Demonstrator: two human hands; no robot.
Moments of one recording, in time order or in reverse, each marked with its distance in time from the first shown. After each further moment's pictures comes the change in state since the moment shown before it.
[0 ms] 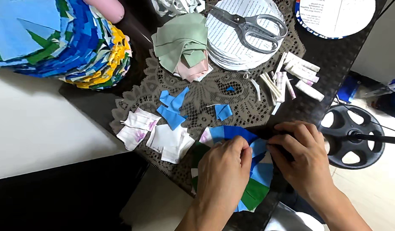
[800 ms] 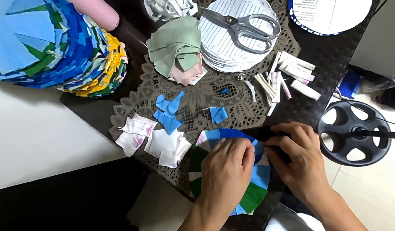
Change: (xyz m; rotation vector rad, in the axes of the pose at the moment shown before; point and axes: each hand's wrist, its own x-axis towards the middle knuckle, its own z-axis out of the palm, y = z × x) left_hand 0.004 -0.003 0.019 -0.045 0.155 0.167; right_hand -0.004 0.002 0.005 0.084 0.035 0.051
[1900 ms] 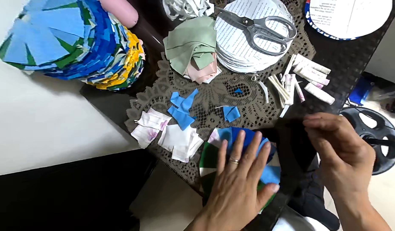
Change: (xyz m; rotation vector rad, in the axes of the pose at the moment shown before) left_hand -0.036 -0.009 -0.013 0.062 -0.224 0.160; right_hand 0.018 0.010 -0.019 0.531 0.153 0.140
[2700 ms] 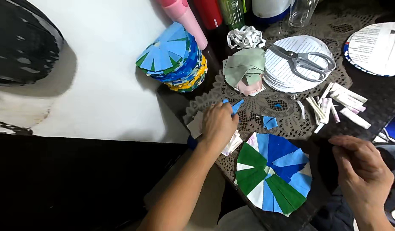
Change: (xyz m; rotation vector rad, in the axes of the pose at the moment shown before) left_hand 0.068 -0.108 -0.075 0.155 -0.050 -0.634; right_hand -0.004 0.014 0.012 -0.164 0.038 -0.173
